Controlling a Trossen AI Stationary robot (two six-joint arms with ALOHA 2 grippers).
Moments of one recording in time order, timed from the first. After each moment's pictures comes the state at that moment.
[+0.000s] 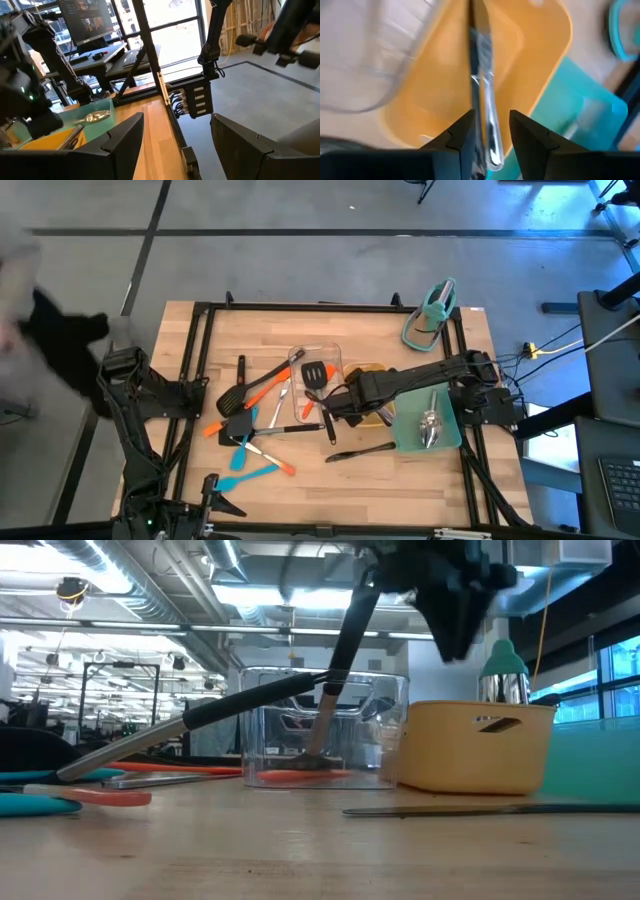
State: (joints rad) left arm -1.25 1.59 1.12 0.24 -1.13 -0.01; right arm 0.24 1.96 1.76 -1.57 0.26 1.15
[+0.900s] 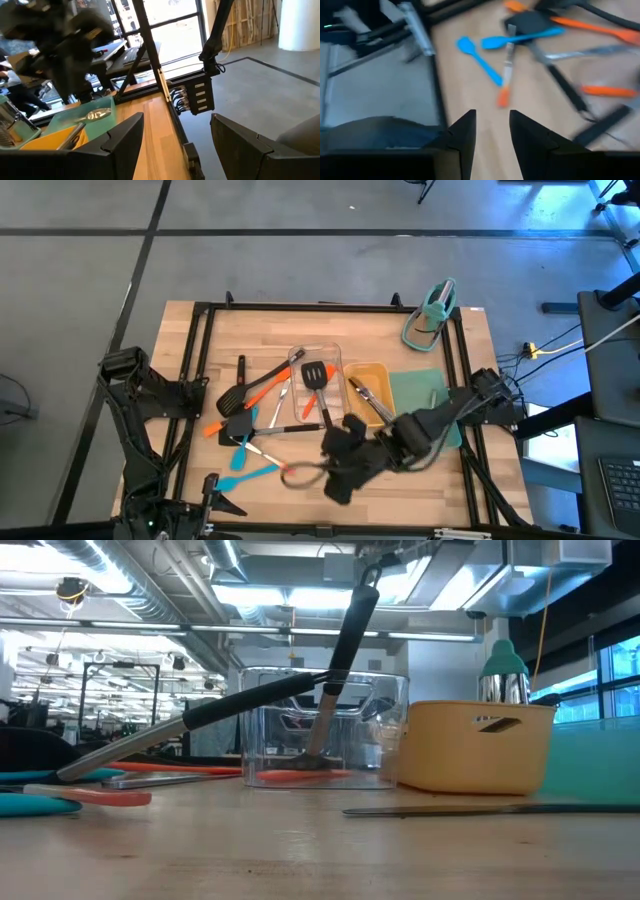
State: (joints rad) left arm -1.25 1.59 1.12 0.21 -1.13 -0.03; right arm 0.57 1.96 2.07 -0.97 0.33 0.80
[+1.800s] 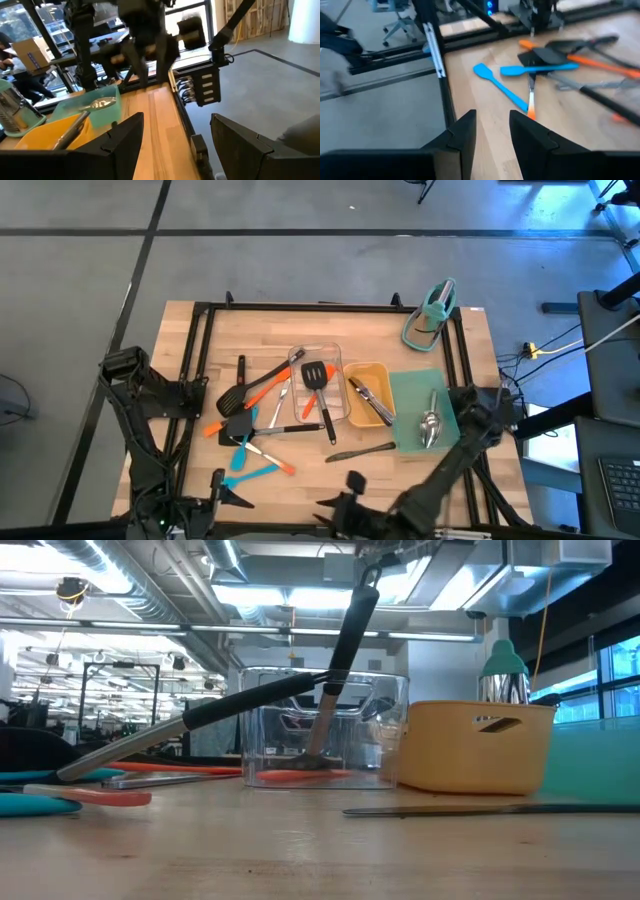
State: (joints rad) left arm -1.21 1.59 1.12 0.11 -1.11 -0.13; right arm 0.83 2.20 2.07 -0.67 0.85 0.81
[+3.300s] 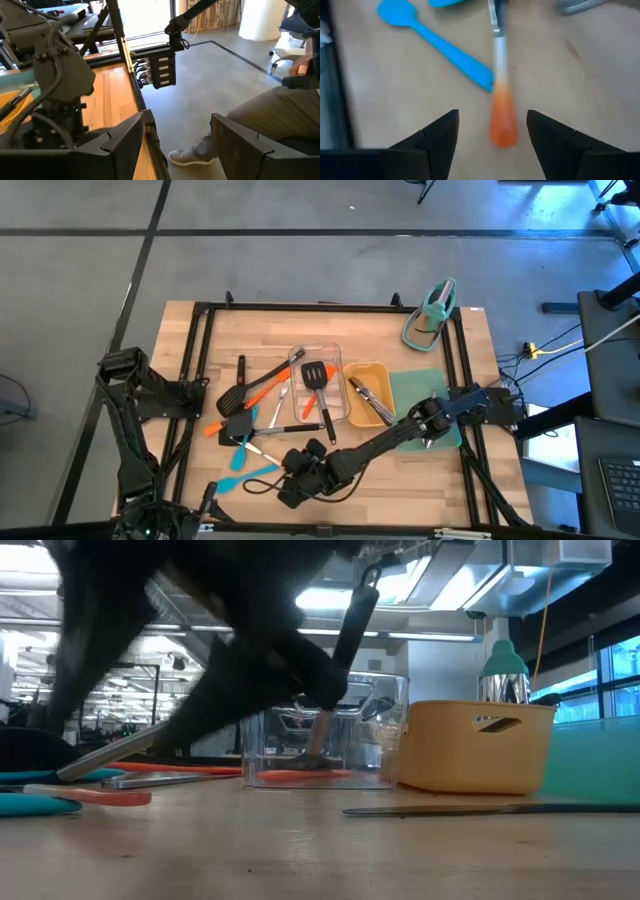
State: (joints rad) left arm -1.29 1.59 1.12 0.00 -0.97 -0.36; right arm 0.50 2.48 2.08 -0.59 0.41 0.93
